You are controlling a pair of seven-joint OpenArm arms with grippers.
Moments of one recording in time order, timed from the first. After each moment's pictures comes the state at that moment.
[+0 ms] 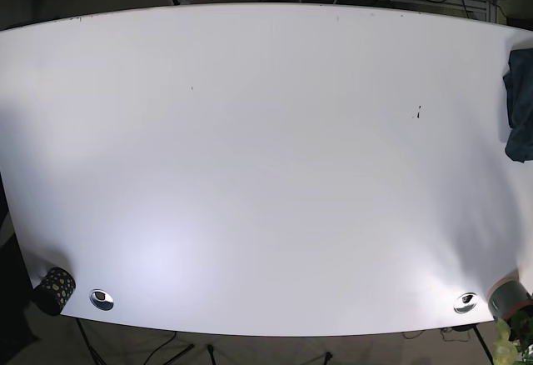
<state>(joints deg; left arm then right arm) 9.7 1.0 -8.0 8.3 10.8 -15.1 -9.0 -9.0 11.7 -7.0 21.0 9.8 30.2 2.5</state>
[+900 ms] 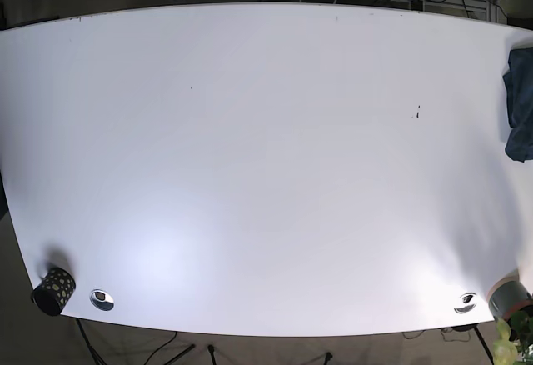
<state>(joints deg) 21.2 -6.9 -9.0 28.3 4.9 2.6 -13.3 -15.8 12.7 -6.8 26.6 9.9 30.0 4.3</state>
